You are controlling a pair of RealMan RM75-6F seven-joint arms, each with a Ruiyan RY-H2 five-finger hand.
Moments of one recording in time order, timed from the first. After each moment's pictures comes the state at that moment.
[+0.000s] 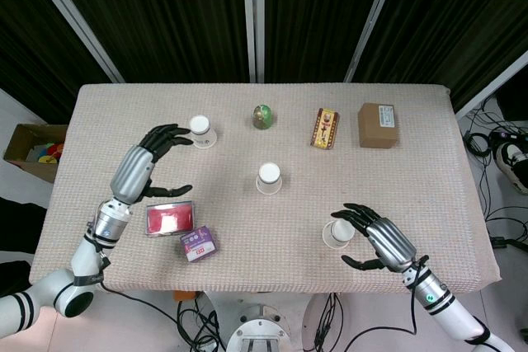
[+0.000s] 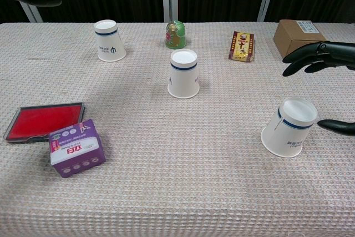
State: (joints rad) left arm -0.51 -1.36 -0.25 -1.60 1.56 1.28 -0.34; right arm 0.36 -1.26 -0.07 -1.64 -1.79 1.28 0.38
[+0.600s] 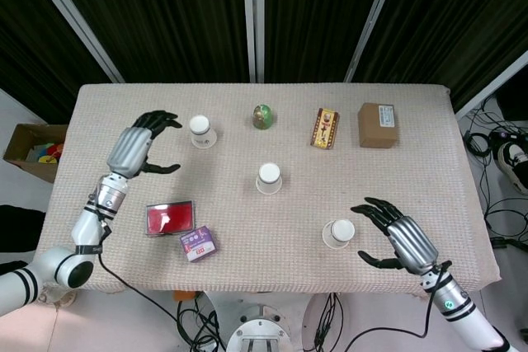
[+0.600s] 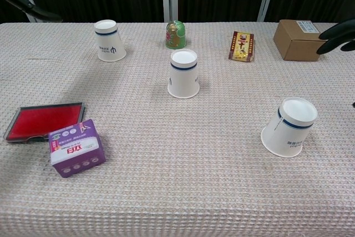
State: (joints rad) left arm -0.63 -1.34 -0.29 -1.45 1.32 1.02 -0.19; right arm 0.30 -1.19 -0.08 -1.66 -1.79 1.40 0.33
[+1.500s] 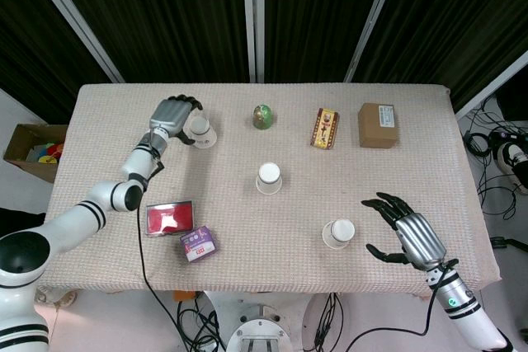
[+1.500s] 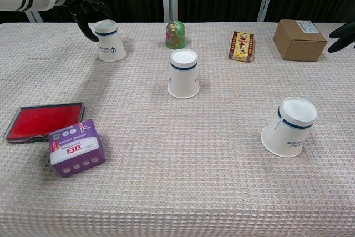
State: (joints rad) left arm -1.07 -1.59 -0.27 -0.86 0.85 0.43 0.18; right arm 0.29 -1.19 -0.06 -1.68 -1.71 1.37 0.27
